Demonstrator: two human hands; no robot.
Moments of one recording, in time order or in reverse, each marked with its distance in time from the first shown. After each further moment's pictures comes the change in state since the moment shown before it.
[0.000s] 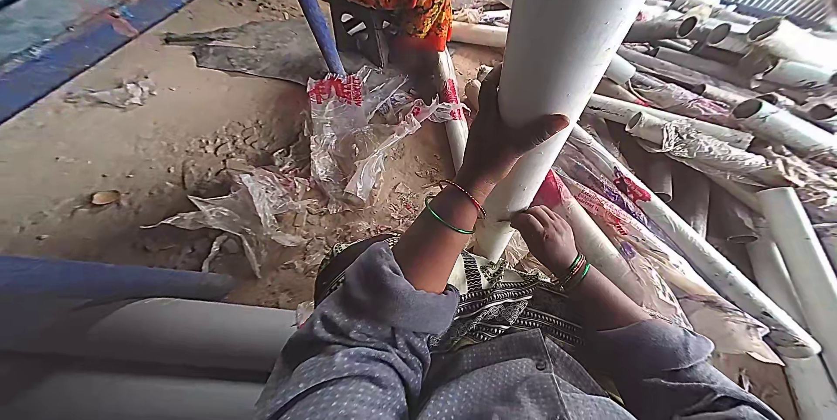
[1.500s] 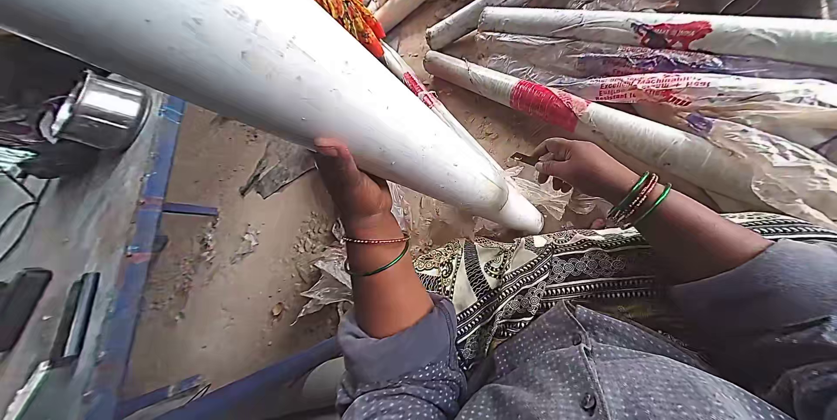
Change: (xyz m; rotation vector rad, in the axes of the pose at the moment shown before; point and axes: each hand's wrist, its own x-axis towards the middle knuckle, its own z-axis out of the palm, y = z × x) left_hand 0.010 -0.011 -0.001 0.005 -0.037 0.188; right_hand -0.006 0.058 -0.060 0.848 -0.447 1.132
